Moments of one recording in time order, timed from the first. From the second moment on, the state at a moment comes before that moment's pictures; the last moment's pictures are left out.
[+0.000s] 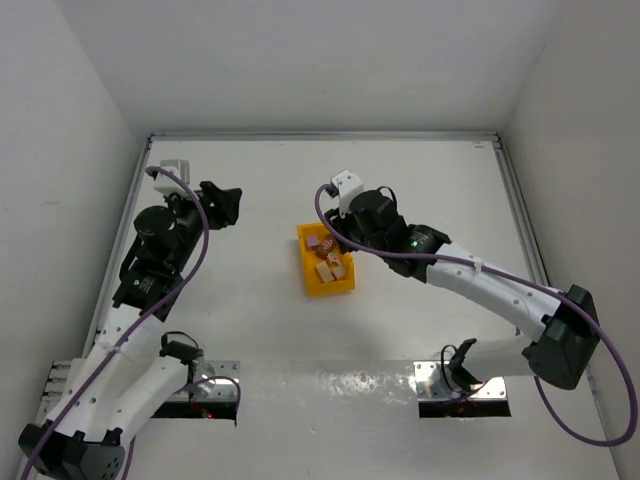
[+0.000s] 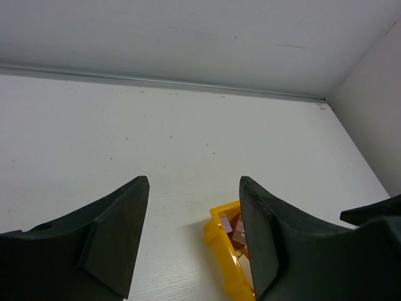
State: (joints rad) left arm -0.27 0.73 0.78 -0.10 -0.03 -0.33; right arm 0.82 1.33 1.04 -0.28 0.22 0.06
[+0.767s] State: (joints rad) left arm -0.27 0.71 0.78 -0.10 -0.12 -0.35; right arm 0.91 1.76 1.23 -0.34 0.22 0.17
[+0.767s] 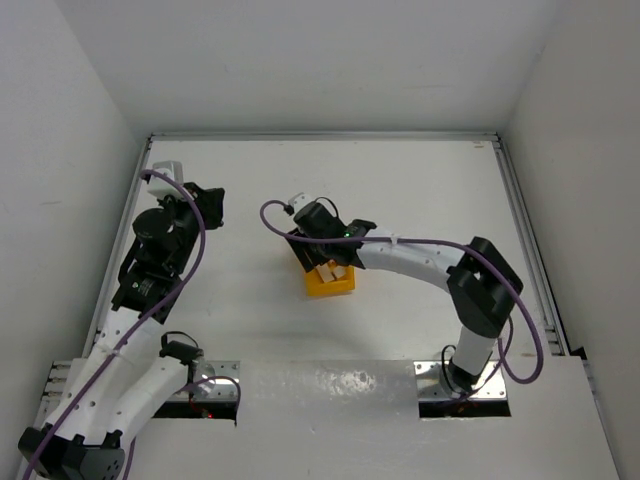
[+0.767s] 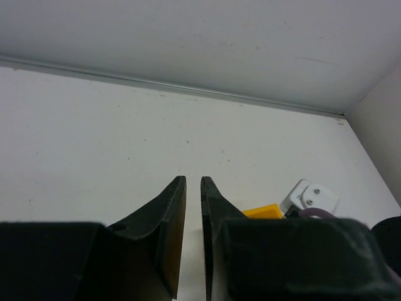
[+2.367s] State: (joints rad) left arm -0.27 0.71 0.77 -0.11 -0.13 -0.36; right arm 0.65 1.93 0.81 0.96 -0.61 1.29
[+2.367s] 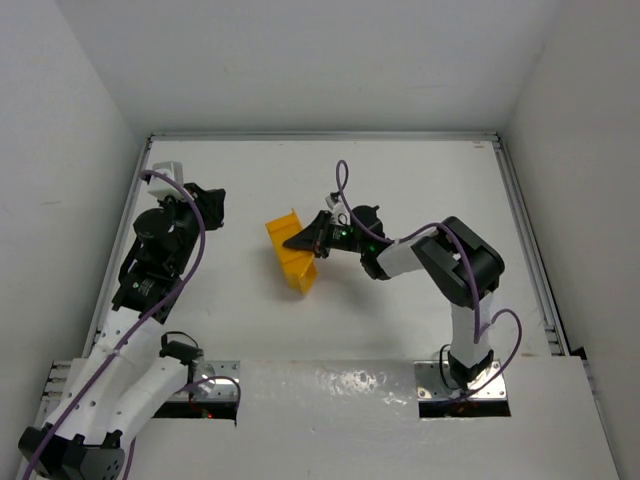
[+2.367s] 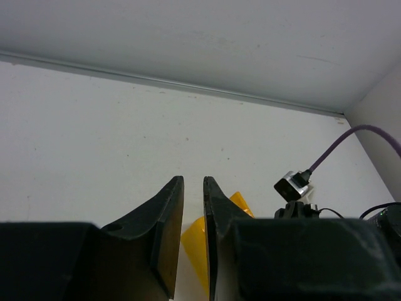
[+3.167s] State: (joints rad) left arm -0.27 0.72 0.77 -0.11 -0.12 -0.36; right arm 0.61 2.09 0.79 1.21 -0.60 1.58
